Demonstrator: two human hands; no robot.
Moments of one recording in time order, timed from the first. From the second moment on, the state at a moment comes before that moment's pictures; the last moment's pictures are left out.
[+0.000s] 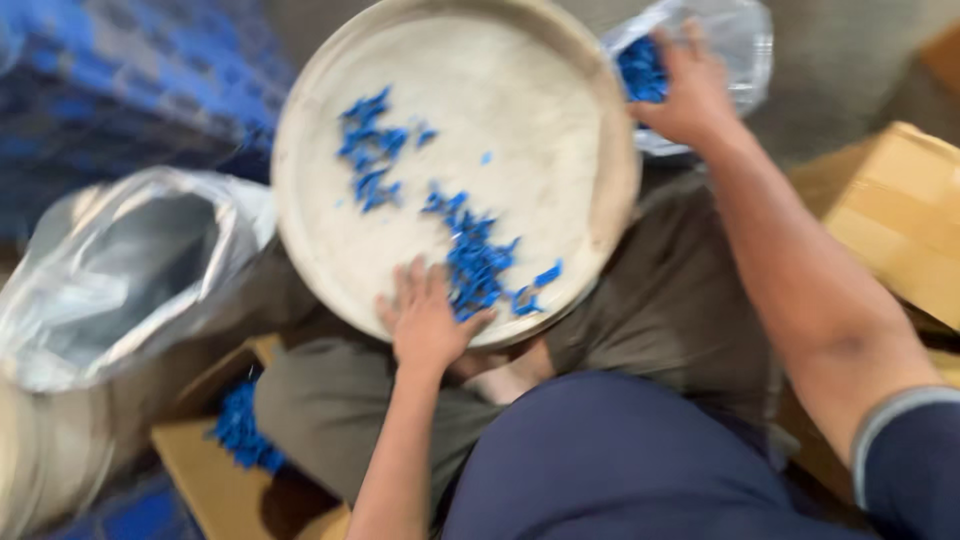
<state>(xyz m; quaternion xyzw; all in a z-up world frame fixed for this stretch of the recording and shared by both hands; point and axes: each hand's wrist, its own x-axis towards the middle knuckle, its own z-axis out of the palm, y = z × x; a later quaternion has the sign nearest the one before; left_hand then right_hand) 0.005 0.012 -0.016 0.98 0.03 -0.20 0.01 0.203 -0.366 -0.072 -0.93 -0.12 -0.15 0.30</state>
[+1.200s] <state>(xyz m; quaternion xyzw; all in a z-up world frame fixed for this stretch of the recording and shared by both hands) 0.016 0.006 0.021 0.97 0.08 -0.16 0.16 0.172 -0.100 -0.007 -0.91 -0.33 0.23 0.09</state>
